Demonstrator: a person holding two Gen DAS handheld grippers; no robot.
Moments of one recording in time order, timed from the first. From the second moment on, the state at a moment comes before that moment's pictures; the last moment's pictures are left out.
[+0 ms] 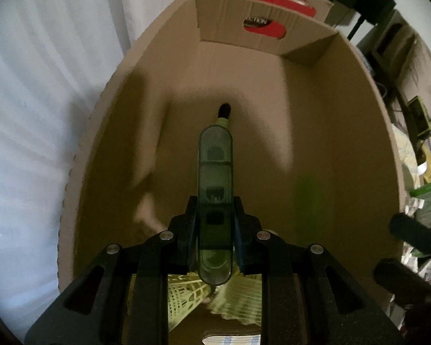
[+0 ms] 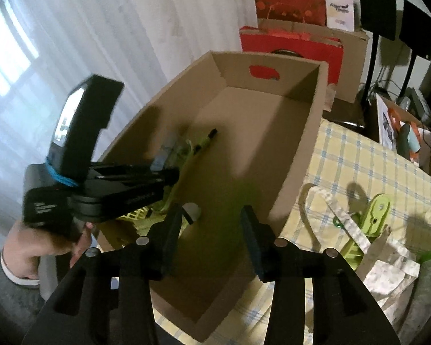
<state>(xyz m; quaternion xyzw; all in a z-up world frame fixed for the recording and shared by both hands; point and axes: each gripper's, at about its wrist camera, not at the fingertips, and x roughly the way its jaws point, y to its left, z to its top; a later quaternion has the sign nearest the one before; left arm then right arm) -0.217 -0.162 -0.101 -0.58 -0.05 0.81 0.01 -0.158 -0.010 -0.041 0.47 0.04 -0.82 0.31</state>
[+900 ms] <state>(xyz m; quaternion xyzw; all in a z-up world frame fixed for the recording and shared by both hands) -0.188 -0.156 -0.060 -0.54 -0.09 0.84 0.02 -0.141 0.062 -0.015 0.43 0.01 -0.86 0.26</state>
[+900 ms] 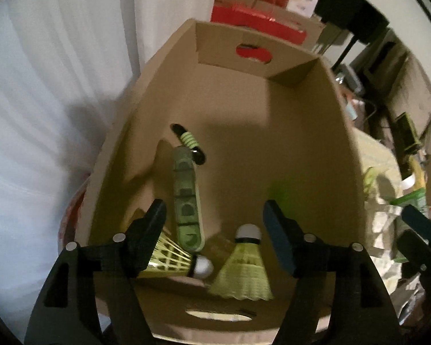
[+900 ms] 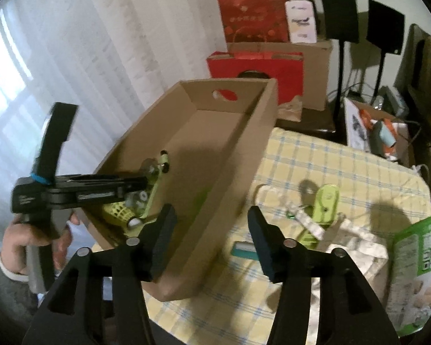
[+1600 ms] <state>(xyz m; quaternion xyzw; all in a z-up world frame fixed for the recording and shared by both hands) -0.138 -0.103 -0.012 -0.46 -0.07 0.88 0.09 -0.132 0.137 -0.007 0.40 0.01 -0.90 0.17</state>
